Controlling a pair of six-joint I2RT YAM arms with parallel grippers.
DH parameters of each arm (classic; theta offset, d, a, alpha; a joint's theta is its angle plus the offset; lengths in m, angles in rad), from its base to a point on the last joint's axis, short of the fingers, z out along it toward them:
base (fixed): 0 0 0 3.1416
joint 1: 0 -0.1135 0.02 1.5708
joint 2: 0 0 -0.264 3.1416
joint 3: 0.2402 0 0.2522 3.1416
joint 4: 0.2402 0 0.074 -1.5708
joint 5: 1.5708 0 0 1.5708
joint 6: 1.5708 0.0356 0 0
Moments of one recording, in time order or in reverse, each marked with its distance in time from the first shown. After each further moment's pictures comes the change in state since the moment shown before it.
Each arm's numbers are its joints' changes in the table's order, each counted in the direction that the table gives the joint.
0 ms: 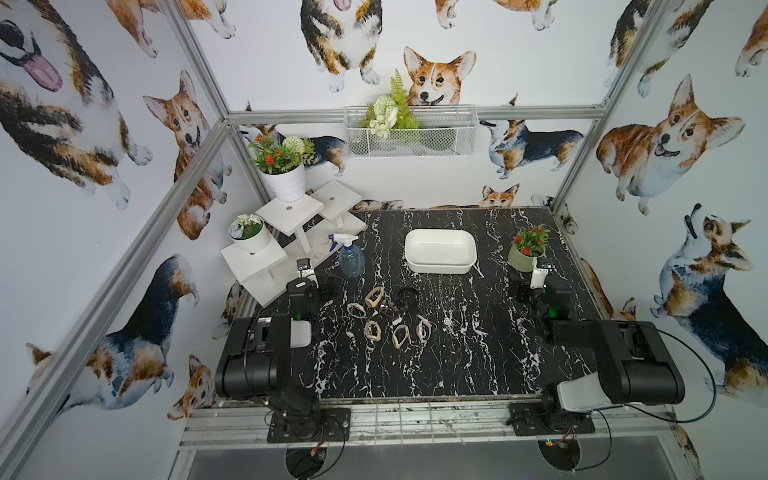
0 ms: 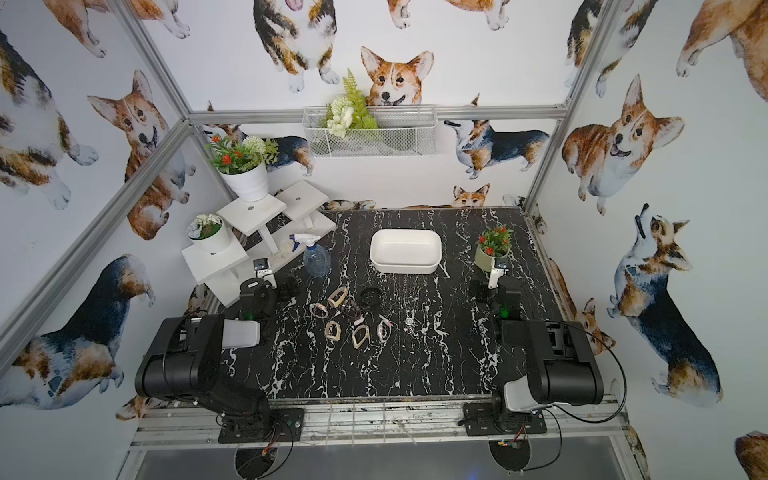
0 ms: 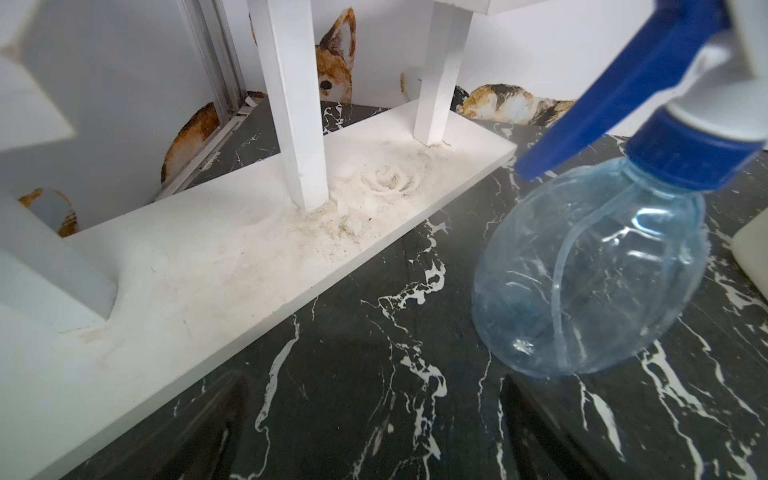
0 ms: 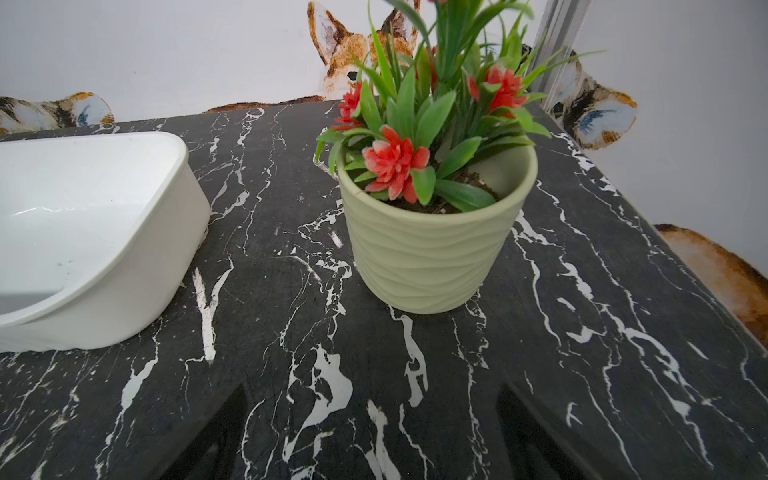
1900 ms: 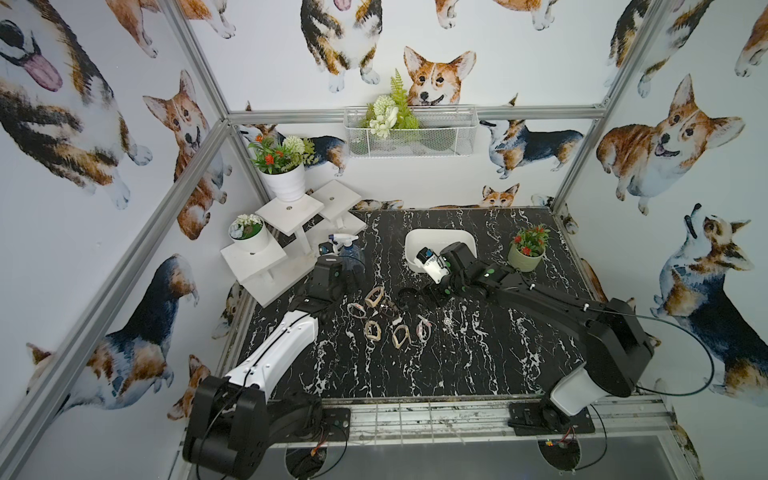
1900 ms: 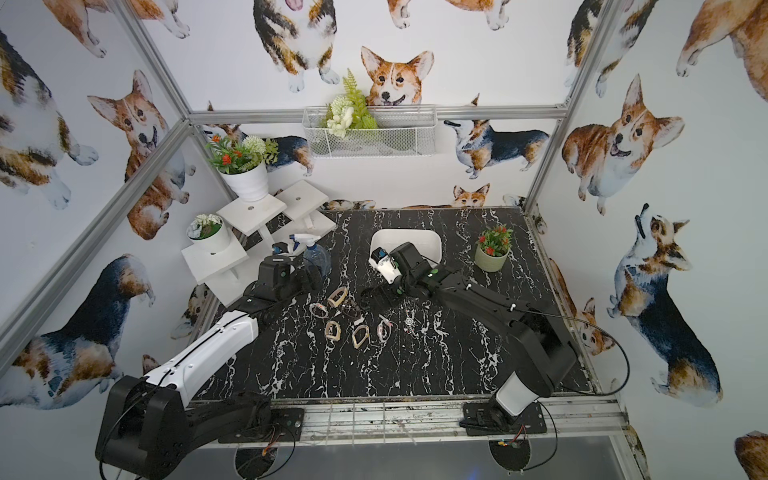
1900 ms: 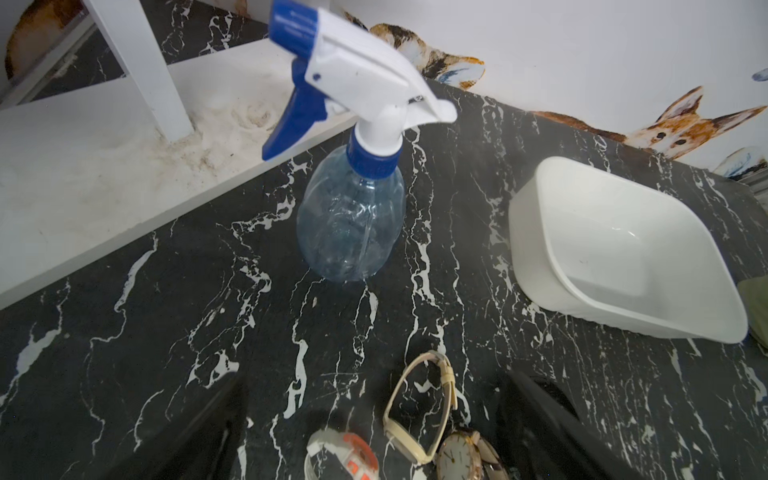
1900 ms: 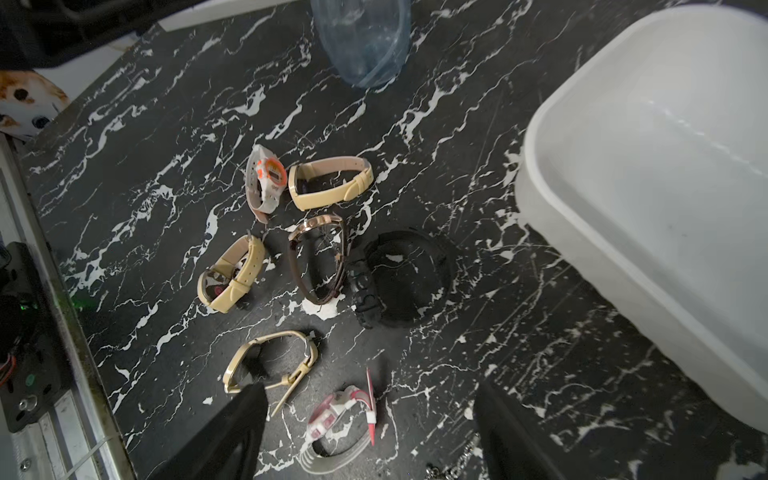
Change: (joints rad) left arm 0.338 -0.371 0.320 0.960 -0.094 -0.348; right arm -0.783 0.170 0.826 1.113 -0.187 -0.034
